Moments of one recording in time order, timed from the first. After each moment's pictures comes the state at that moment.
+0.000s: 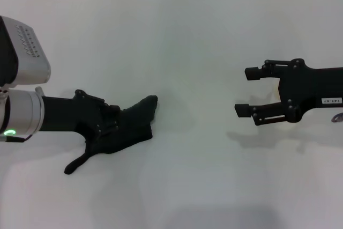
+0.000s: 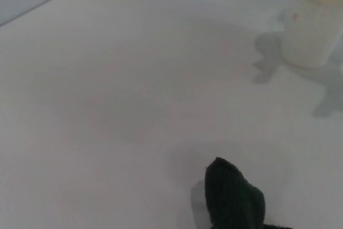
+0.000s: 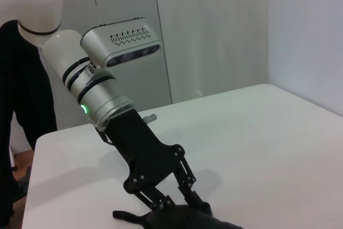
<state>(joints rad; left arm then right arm) -0.35 -2.08 1.26 1.10 2.12 1.28 -1.69 0.24 2.01 -1.27 -1.29 -1.70 -1.45 1.69</state>
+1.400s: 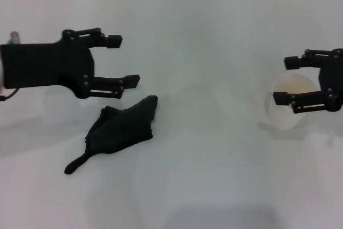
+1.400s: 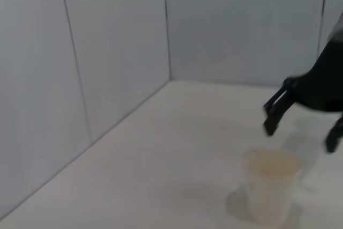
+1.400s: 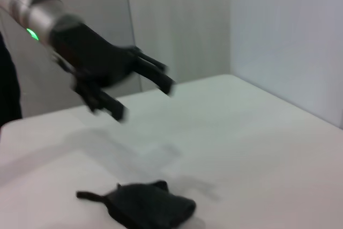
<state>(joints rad) -0.36 -2.08 1.01 1.25 1.85 1.59 -1.58 0.23 1.99 -1.09 -1.31 -1.77 -1.54 1.69</state>
